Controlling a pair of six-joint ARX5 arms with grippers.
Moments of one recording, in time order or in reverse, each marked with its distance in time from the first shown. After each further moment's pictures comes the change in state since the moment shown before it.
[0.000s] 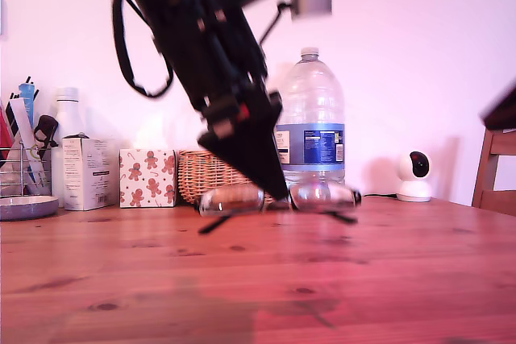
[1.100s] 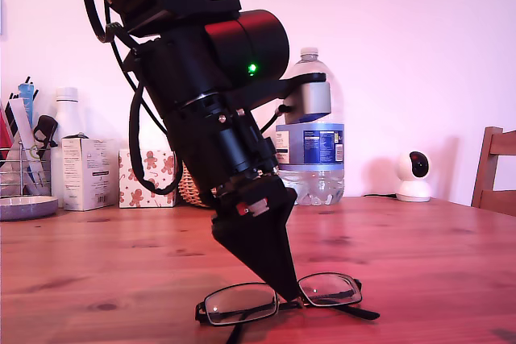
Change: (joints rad) left arm 0.057 0.224 -0.003 0.064 0.204 -0.162; right arm 0.000 -0.487 -0.253 0.040 0.231 -0.053
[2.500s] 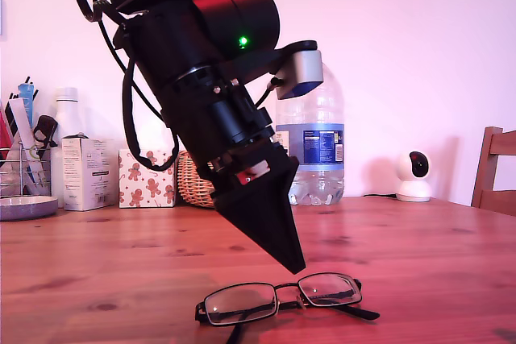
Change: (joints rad) left arm 0.011 -0.060 -0.007 0.003 0.014 -0.031; right arm 0.000 0.000 0.000 0.000 0.004 0.000
